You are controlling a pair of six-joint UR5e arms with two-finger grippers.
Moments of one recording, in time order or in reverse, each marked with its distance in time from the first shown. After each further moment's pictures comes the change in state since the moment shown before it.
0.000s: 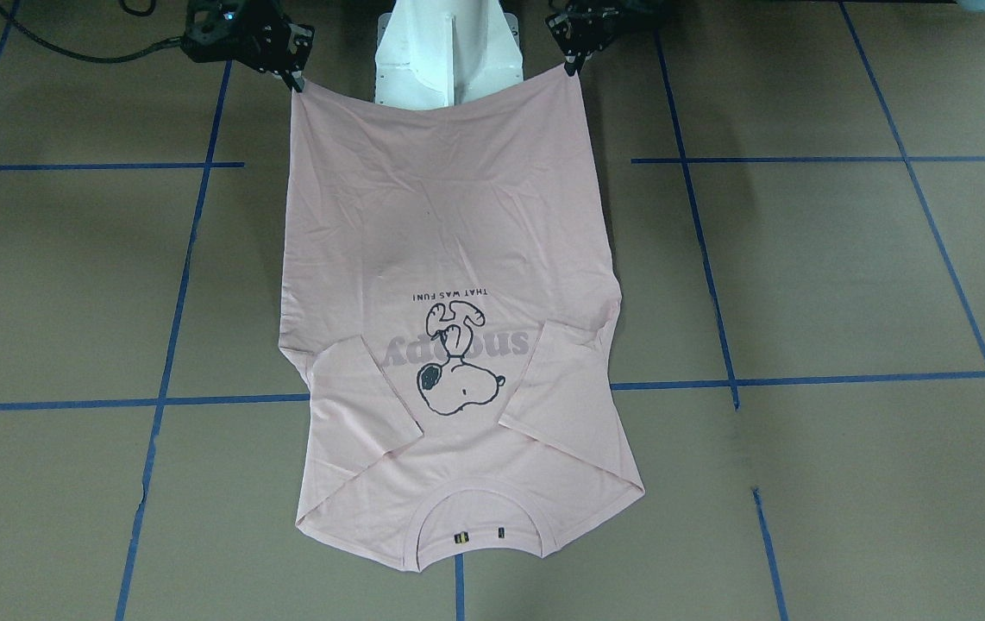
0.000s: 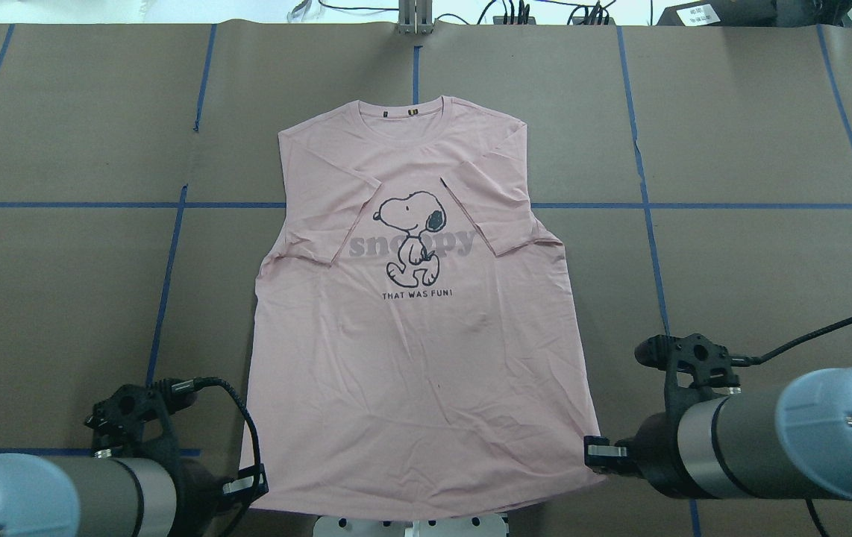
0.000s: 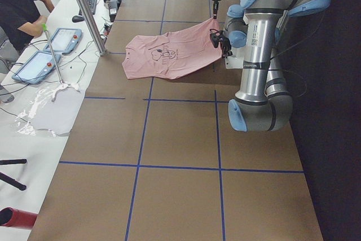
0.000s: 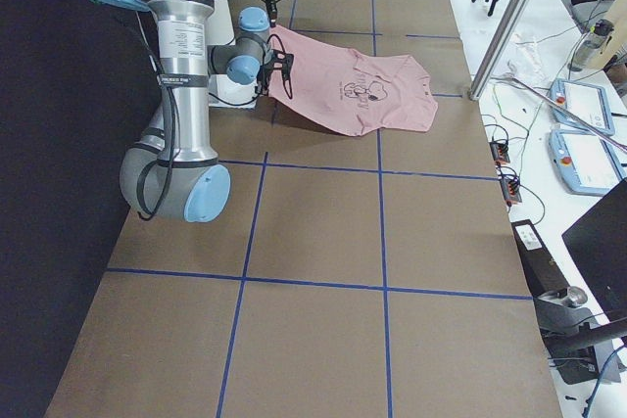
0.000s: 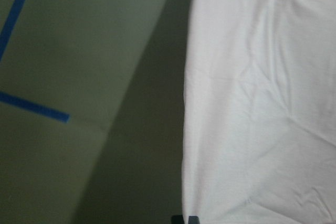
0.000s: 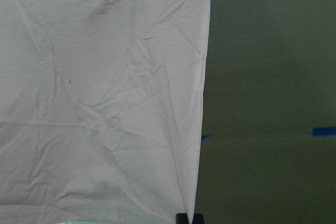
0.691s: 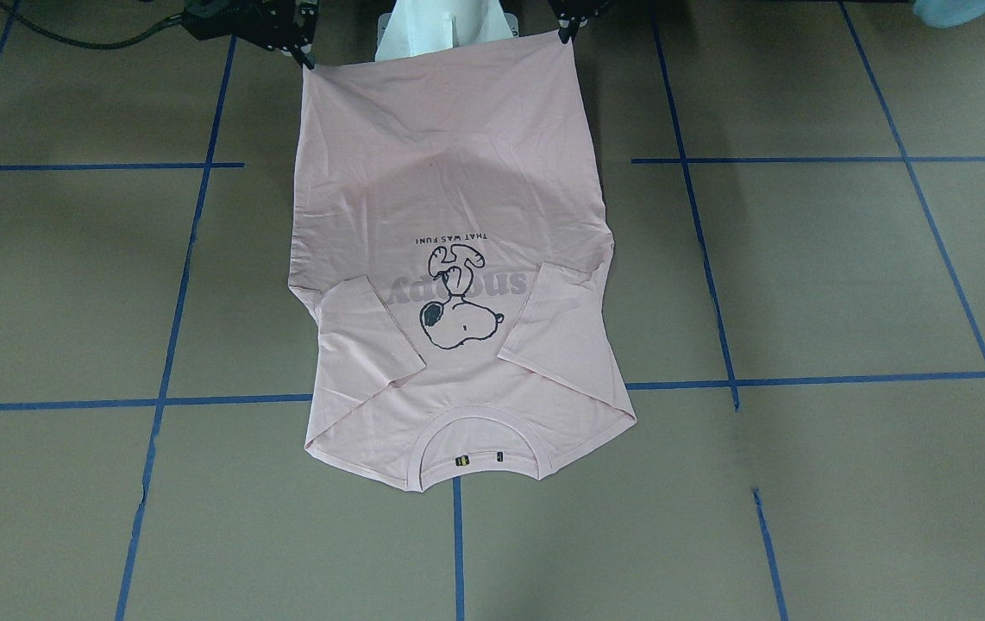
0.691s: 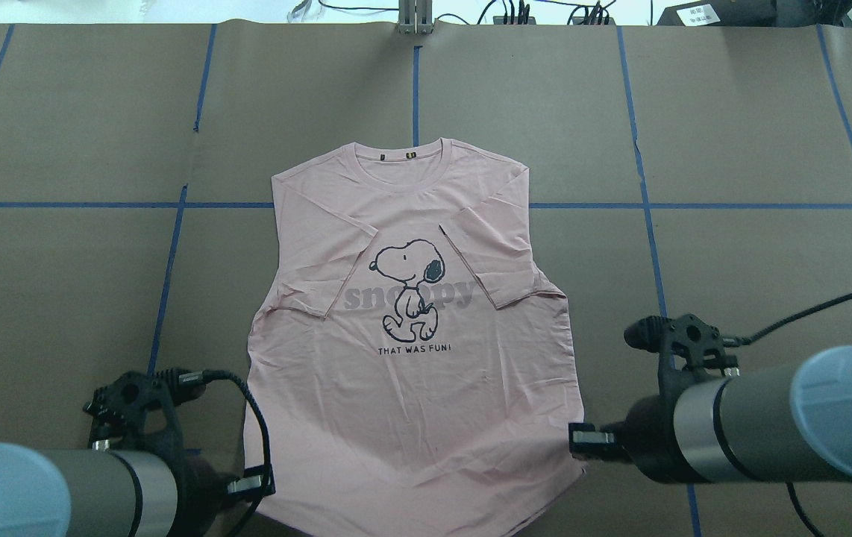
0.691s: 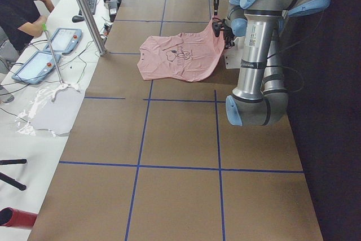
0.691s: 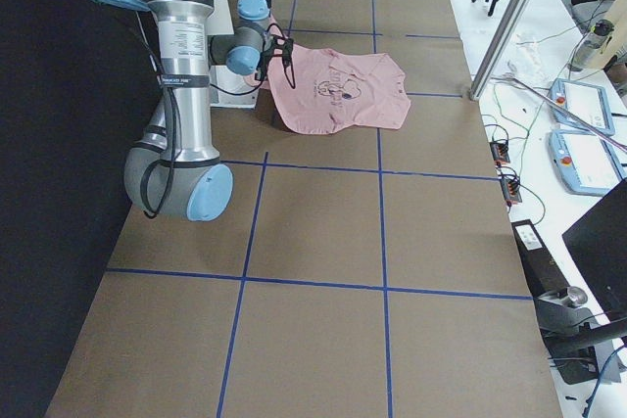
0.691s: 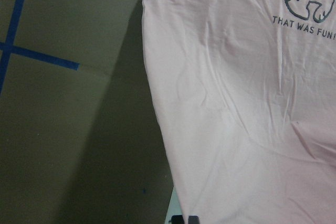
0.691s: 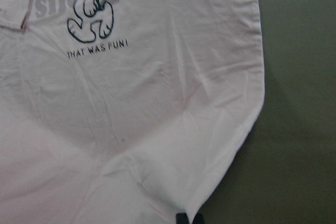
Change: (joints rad) left arm -0.080 -0.119 0.012 0.116 -0.017 0.128; right arm 0.091 0.131 -0.062 0.003 0.012 -0.092
